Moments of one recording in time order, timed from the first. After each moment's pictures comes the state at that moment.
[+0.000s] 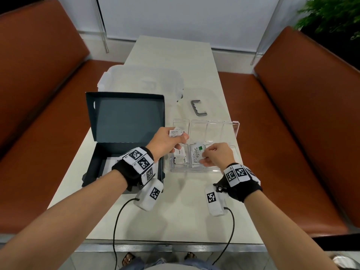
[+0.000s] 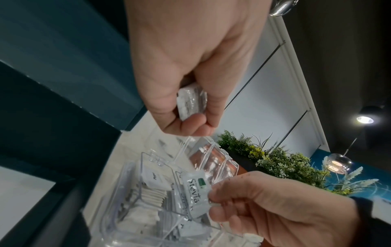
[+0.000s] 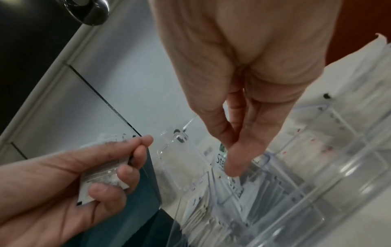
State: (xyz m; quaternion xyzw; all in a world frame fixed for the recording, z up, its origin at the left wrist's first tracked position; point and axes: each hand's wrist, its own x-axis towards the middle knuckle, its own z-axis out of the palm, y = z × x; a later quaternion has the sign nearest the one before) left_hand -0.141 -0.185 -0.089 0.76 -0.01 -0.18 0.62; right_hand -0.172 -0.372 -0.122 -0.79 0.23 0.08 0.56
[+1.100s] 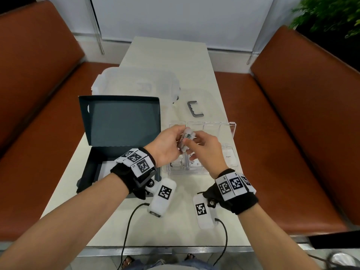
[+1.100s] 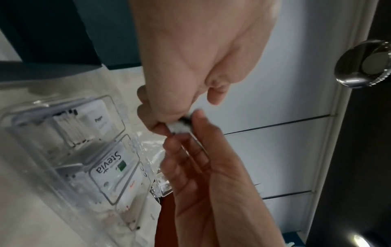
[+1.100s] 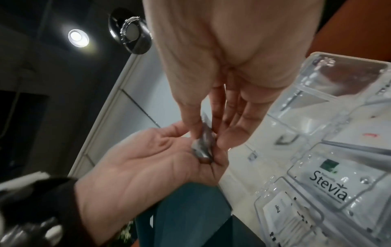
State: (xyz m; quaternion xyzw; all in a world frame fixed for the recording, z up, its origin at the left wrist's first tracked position) left_hand -0.148 -0.210 -0.061 0.52 0.06 -0.33 0.78; right_hand -0.186 -0.333 -0.081 -0.80 0.07 -0.03 0.60
